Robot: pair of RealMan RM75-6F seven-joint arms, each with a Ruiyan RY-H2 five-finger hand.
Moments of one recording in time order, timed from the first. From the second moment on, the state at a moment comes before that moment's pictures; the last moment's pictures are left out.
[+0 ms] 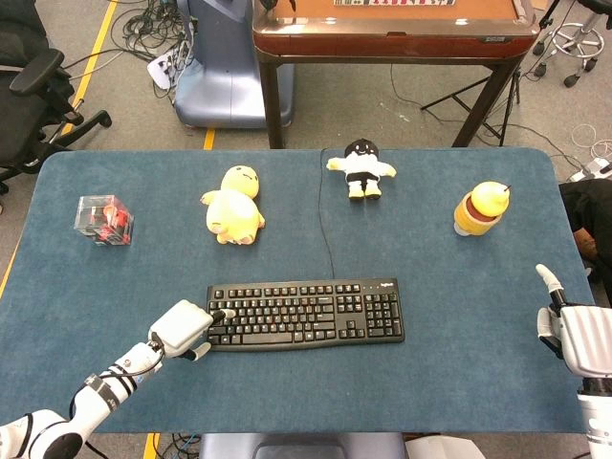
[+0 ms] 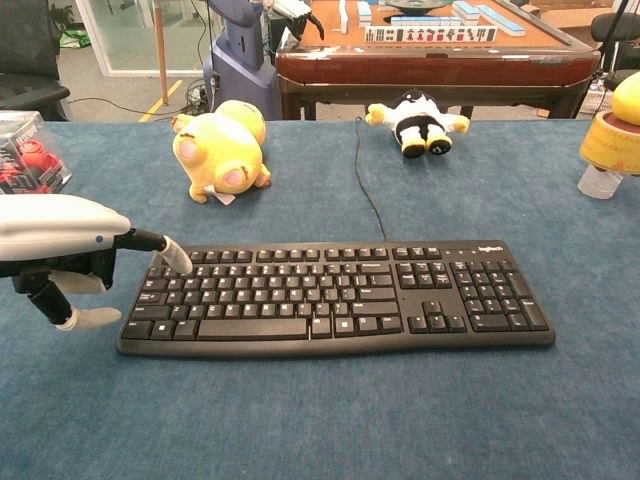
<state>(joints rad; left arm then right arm) -0.66 -1.20 -0.04 -1.83 1.28 0.78 0.40 0.05 -1.14 0.09 -1.59 -1.49 1.54 -0.13</state>
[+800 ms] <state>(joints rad) -0.71 -1.23 0.00 -1.79 1.17 0.80 0.46 0.05 -1.14 0.09 -1.59 -1.49 1.54 -0.13</state>
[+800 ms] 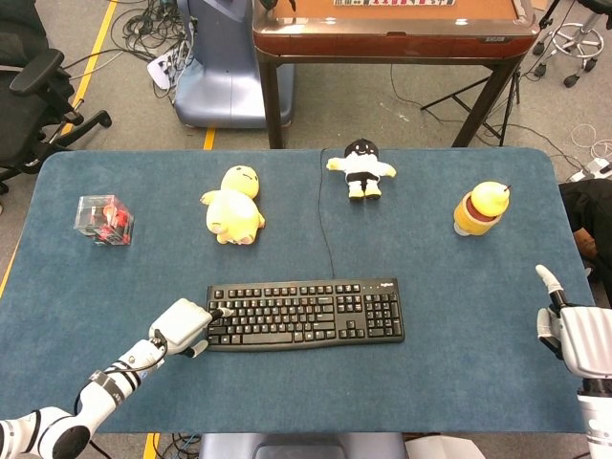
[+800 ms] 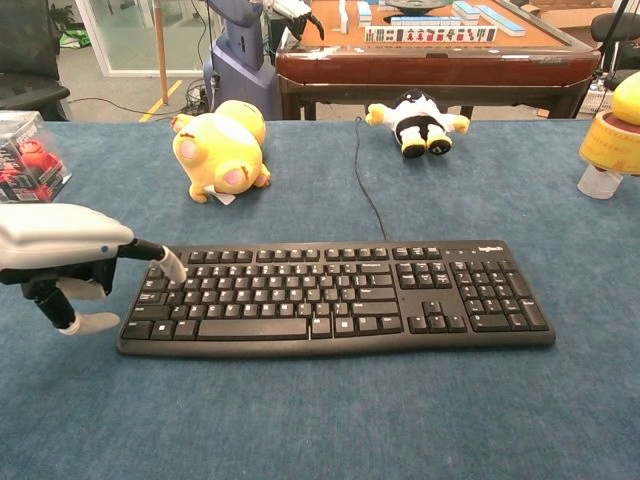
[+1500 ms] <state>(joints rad) -0.76 -1.25 0.02 -1.80 1.11 0.81 0.51 0.05 -1.14 0.09 -1.59 -1.49 1.54 -0.13</state>
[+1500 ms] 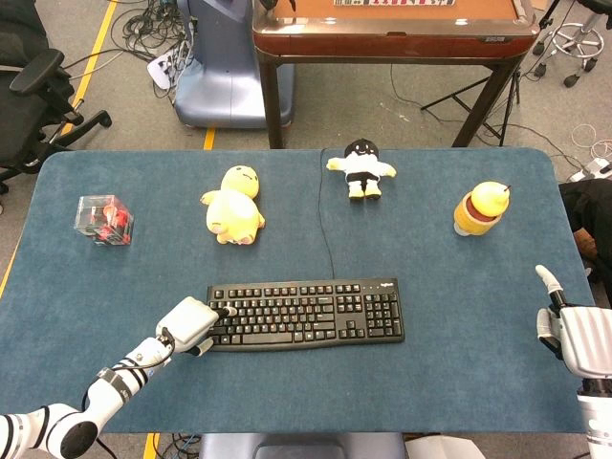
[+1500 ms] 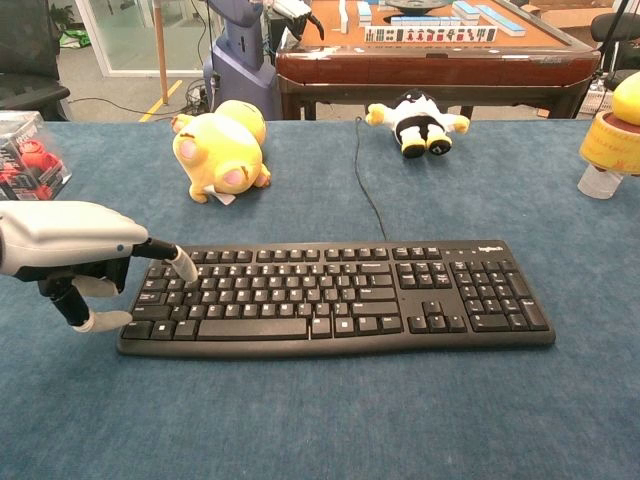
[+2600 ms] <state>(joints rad) -0.79 -1.27 0.05 -1.80 1.06 0.84 0.58 0.05 -1.13 0.09 -1.59 -1.49 1.54 -0.13</state>
